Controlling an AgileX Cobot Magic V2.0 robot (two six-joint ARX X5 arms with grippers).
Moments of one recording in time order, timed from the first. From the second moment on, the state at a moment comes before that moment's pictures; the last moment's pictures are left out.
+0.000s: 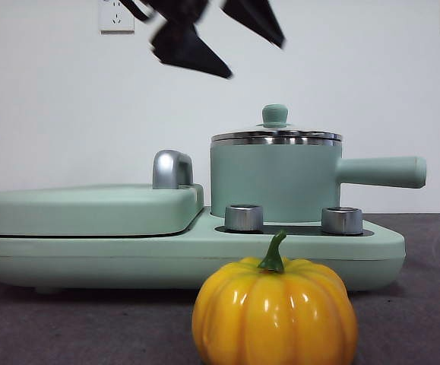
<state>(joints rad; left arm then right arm) -0.65 1.60 1.38 -0.23 0.31 0.10 -0.01 0.48 0.89 -0.75 -0.79 0.22</state>
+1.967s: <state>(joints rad) -0.69 1.78 1.38 -0.07 0.20 0.11 -0.01 0.48 0.89 -0.77 -0.79 0.24</state>
